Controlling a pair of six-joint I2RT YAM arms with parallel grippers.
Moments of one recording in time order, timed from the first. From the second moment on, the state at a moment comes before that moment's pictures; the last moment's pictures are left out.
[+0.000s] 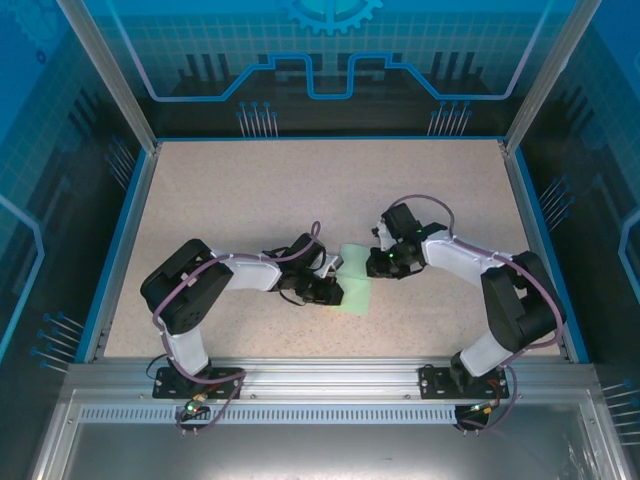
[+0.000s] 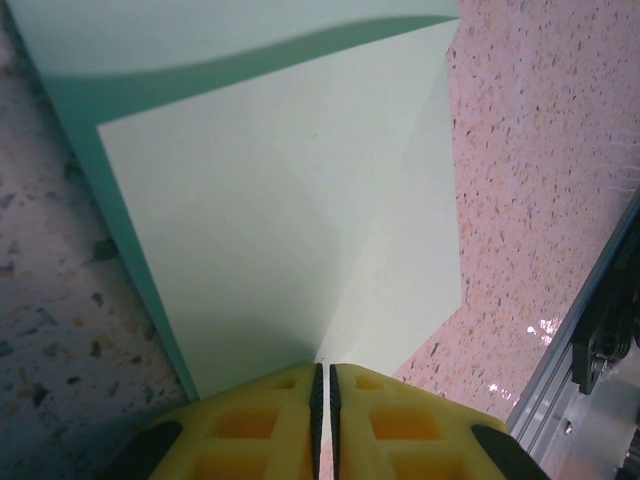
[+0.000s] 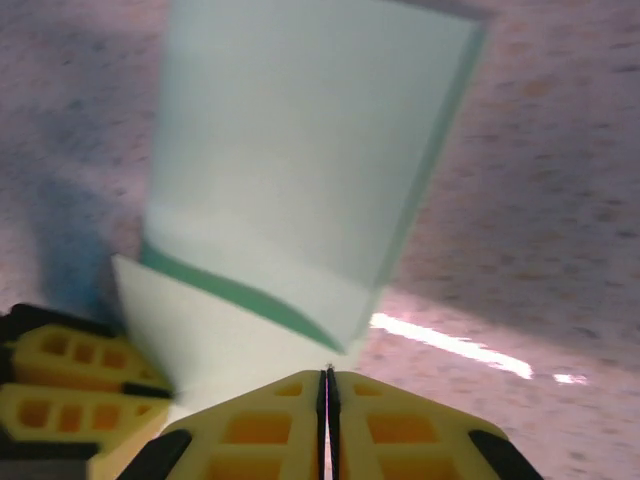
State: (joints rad) left arm -0.70 1.81 0.83 -0.07 0.60 -0.56; right arm 0.46 1.59 0.90 -0.56 -0.35 0.41
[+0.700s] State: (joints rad) left arm -0.71 1.80 0.89 -0.15 0.60 -0.56; right arm 0.50 1.76 0.97 -0.58 -0.36 0.42
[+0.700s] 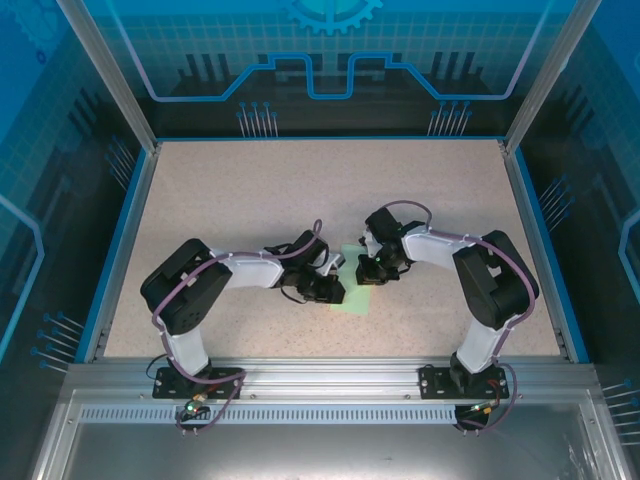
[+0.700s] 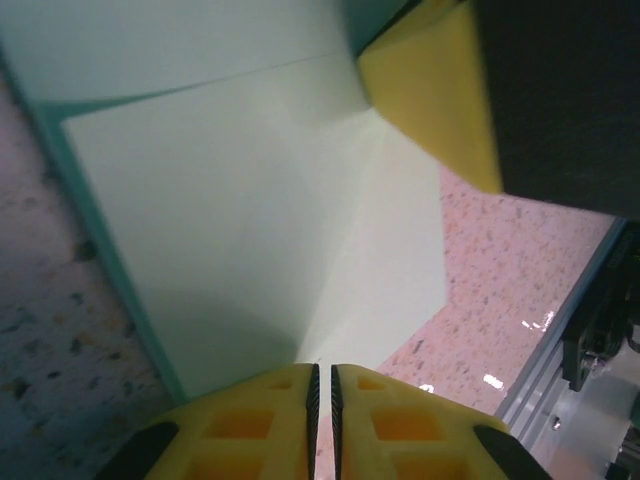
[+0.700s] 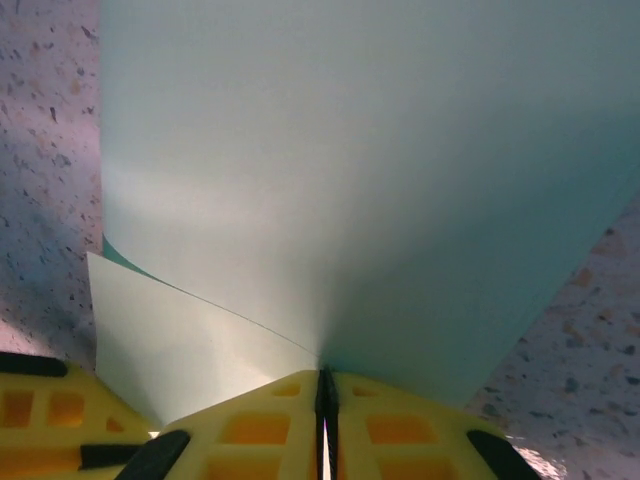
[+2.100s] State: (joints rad) left arm -0.70 1.80 0.85 -0.14 0.58 -0.56; right arm 0.50 1.77 0.98 -0.60 -0.34 0.41
